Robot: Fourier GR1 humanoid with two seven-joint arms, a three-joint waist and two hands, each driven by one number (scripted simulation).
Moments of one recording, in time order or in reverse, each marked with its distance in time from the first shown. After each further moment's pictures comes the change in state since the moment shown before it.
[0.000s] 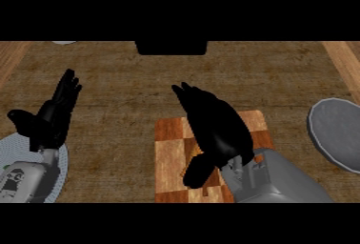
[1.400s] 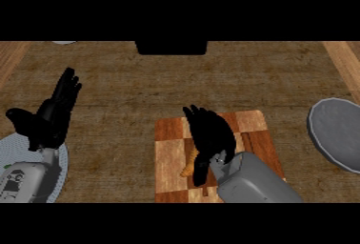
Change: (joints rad) left arm 0.002 -0.055 0.064 -0.031 -0.071 -0.051 0.040; right arm 0.158 0.097 0.005 0.240 0.178 0.129 -0.103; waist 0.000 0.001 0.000
